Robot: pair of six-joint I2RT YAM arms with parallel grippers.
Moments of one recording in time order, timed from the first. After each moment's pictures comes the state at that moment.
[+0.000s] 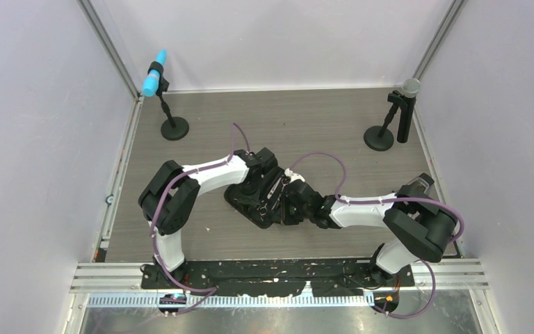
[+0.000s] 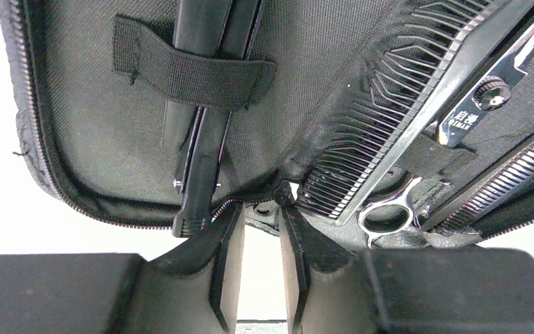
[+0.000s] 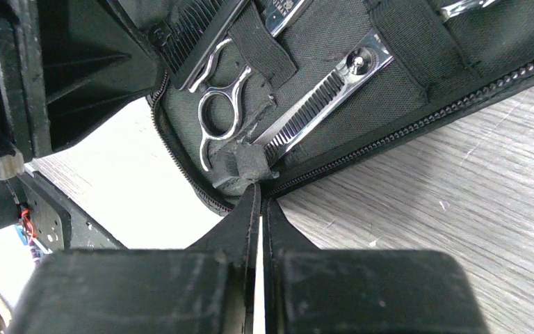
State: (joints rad) left arm -0.77 1.85 1.22 -0.86 -0.13 -0.55; right arm 0.93 1.53 0.60 0.13 -0.06 0.81
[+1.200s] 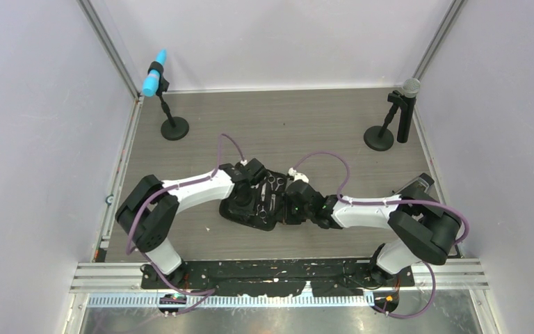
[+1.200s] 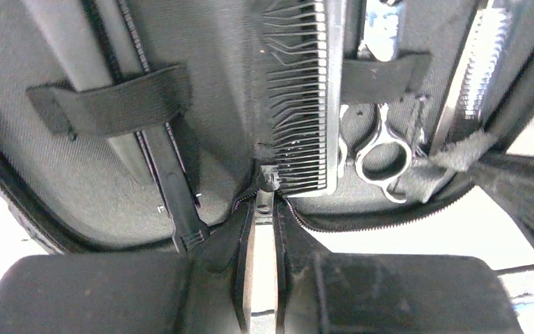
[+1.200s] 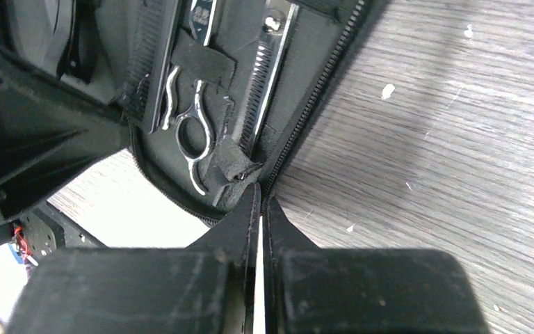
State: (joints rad) left arm -0.79 1.66 1.00 -0.72 -0.05 -0.55; right arm 0.93 1.50 0.60 0.08 -0.01 0.84
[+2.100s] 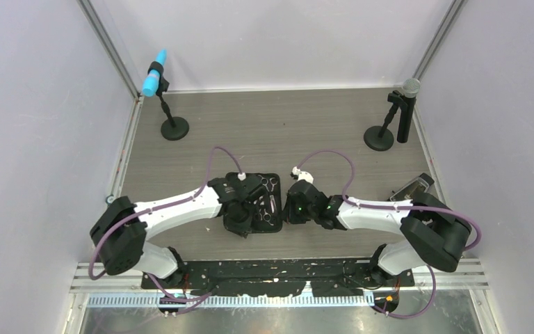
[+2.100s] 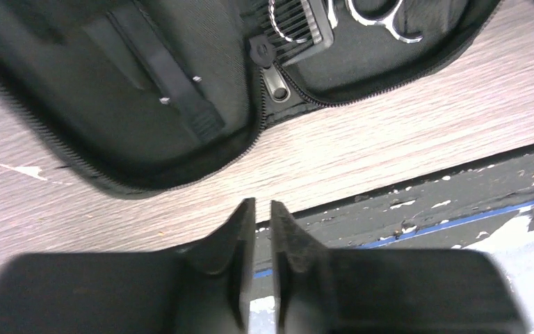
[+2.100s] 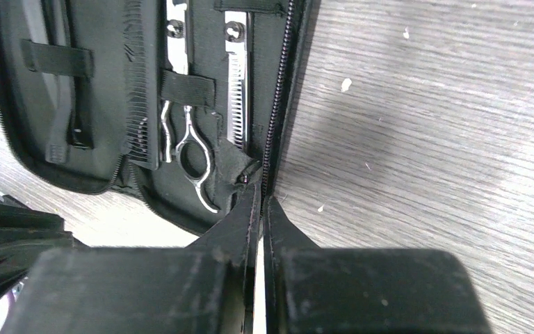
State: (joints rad) left arm -0.94 1.44 0.89 -0.83 0.02 -0.68; right arm 0.93 1.43 0.59 -0.01 0.07 0.82
